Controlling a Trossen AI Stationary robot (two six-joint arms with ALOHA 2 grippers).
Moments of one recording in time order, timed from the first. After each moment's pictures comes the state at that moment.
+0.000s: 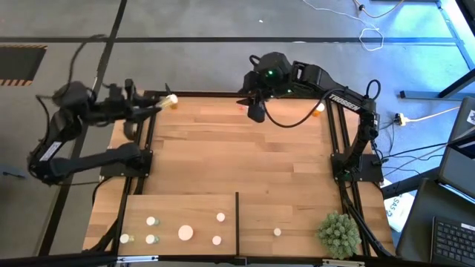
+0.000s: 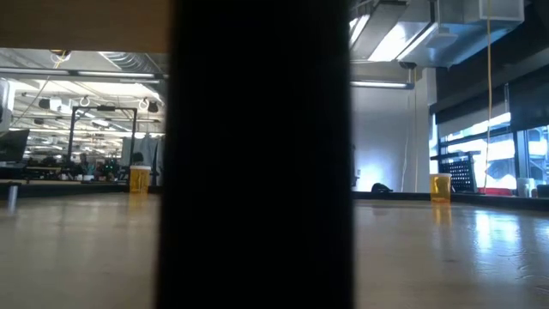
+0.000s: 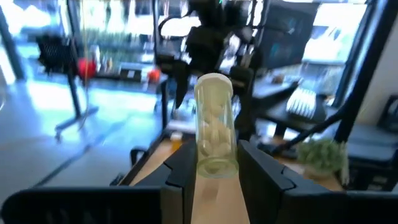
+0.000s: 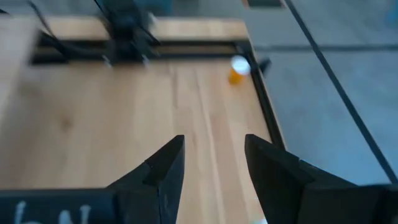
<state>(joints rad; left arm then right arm) 0.56 0.52 1.11 -0.51 0.31 -0.07 -0.29 1.80 2.12 -0.93 -0.12 -0.19</state>
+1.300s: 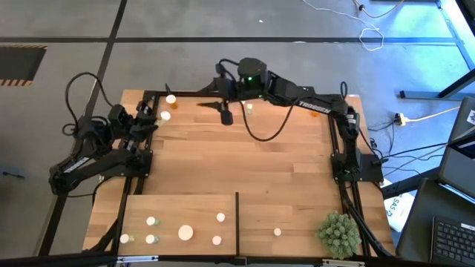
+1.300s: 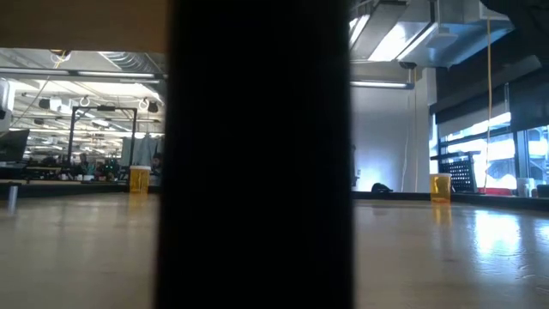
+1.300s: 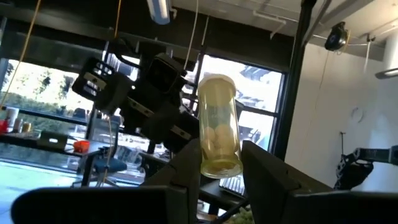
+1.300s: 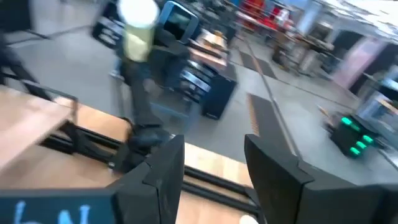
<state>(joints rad) 0.56 0.12 0.43 0.32 0.47 -0.54 -0.24 2.00 2.12 -0.26 -0.36 -0.40</state>
